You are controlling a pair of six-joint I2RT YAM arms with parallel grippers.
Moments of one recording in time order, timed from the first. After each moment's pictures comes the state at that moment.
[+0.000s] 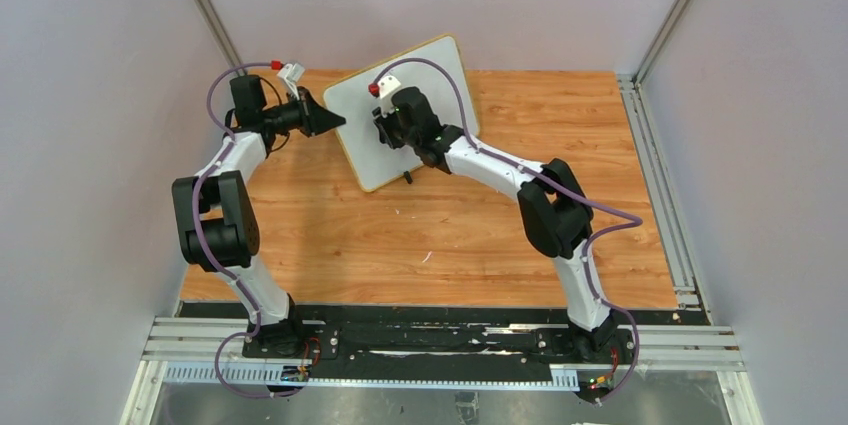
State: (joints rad) left arm 0.17 1.76 1.22 0.05 1.07 -0.05; right arm 0.79 2.17 1.79 -0.04 0.10 -0.05
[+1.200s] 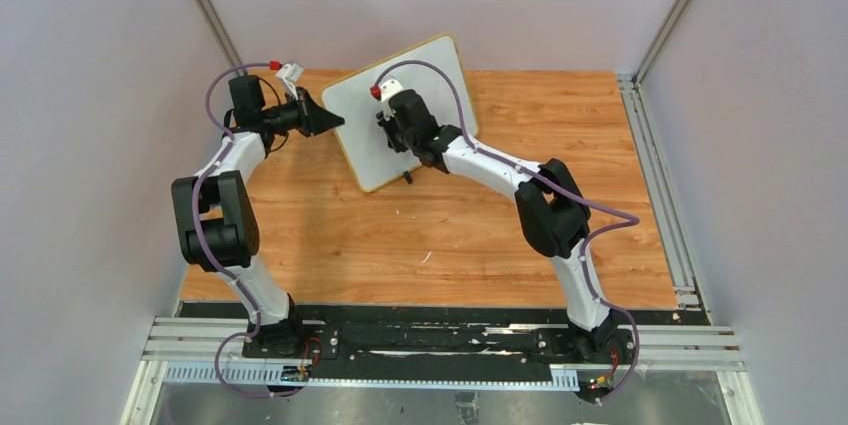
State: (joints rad) left arm 0.17 1.76 1.22 0.05 1.06 -0.05; right arm 0.78 2.16 1.78 -0.12 0.15 -0.01
